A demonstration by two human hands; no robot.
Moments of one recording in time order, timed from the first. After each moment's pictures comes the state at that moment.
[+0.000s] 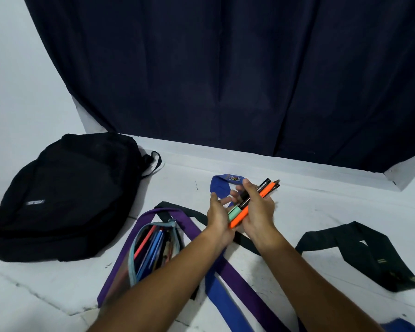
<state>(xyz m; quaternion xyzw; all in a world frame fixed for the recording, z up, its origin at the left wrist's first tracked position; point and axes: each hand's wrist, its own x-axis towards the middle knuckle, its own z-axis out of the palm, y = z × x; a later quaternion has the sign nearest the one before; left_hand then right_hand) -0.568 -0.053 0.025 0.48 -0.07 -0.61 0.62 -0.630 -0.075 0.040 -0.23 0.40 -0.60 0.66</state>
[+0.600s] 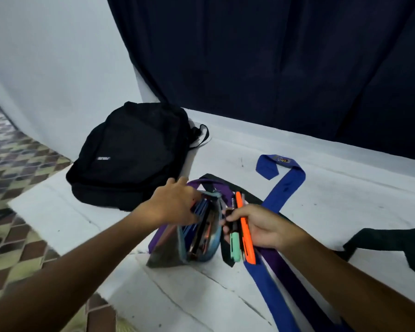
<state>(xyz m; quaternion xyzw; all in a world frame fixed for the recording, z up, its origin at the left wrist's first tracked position) -0.418 0.077 0.073 0.79 -0.61 -0.10 -0.08 -0.592 -0.020 0.014 -0.38 0.36 -0.06 0.85</state>
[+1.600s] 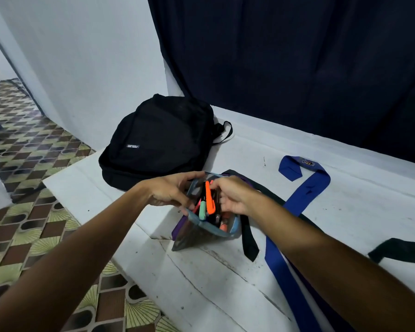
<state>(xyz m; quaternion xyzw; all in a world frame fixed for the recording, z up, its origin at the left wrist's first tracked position) -0.329 0.102 0.047 0.59 -0.44 -0.59 0.33 -0.483 0.004 0.040 -0.53 0.40 -0.08 0.74</state>
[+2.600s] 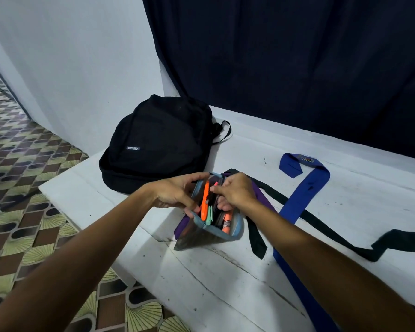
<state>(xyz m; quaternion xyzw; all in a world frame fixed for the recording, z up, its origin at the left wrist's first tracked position) -0.315 0.100 0.037 0.57 -0.46 -0.60 0.30 -0.474 0.008 0.019 -0.68 0.48 -0.18 0.52</state>
